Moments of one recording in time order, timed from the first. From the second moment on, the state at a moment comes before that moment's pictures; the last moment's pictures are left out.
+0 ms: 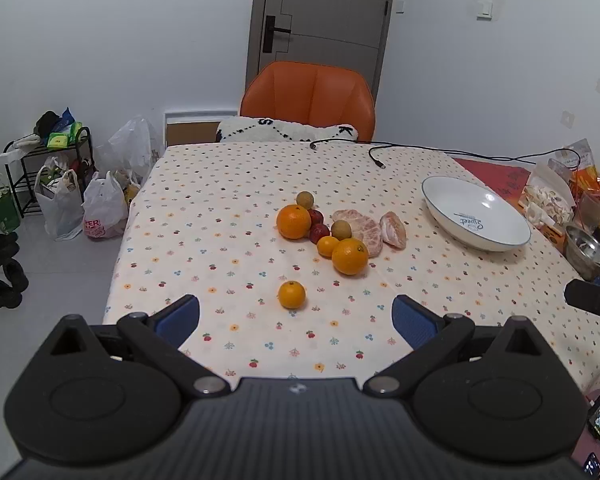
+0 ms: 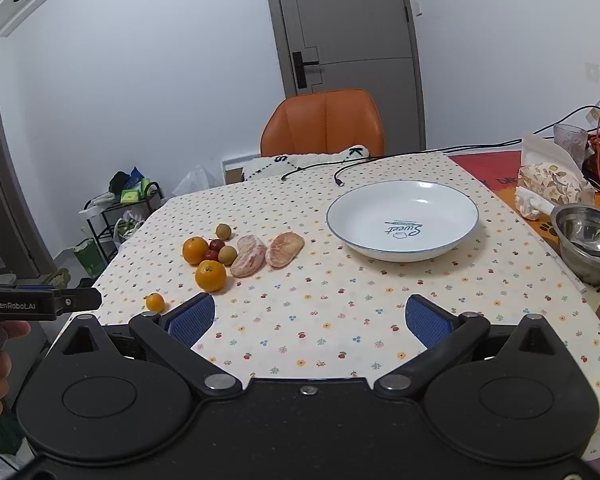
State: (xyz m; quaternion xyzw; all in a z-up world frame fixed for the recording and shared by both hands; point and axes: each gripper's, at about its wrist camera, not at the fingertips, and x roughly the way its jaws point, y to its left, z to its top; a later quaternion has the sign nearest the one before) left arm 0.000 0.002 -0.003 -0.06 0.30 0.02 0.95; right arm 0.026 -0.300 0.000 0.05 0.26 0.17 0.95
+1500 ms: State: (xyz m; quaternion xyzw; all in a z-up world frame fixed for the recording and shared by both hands) left arm 0.001 0.012 -0.004 -0.07 0.30 0.02 0.95; right arm 0.027 -0.301 -0.008 0.06 0.27 0.17 0.95
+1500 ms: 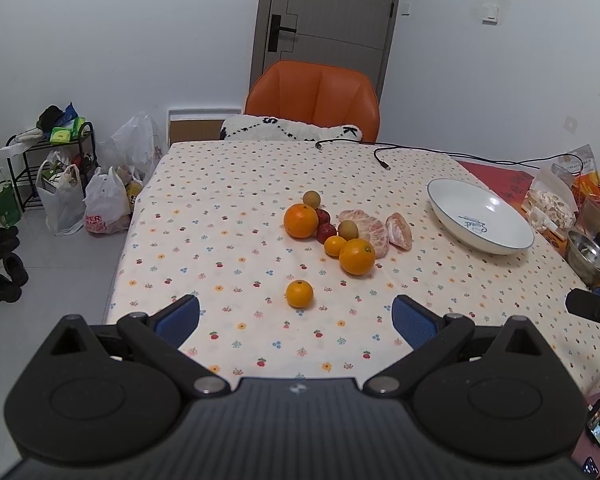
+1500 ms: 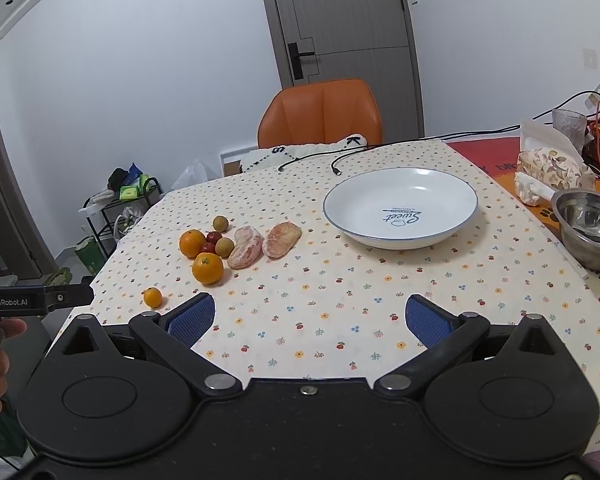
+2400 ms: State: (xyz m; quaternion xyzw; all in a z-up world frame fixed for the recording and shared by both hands) left arm 0.010 0.017 0.003 -0.07 0.29 0.04 0.95; right arm 0.042 -0.315 -0.004 0.07 0.27 0.16 0.95
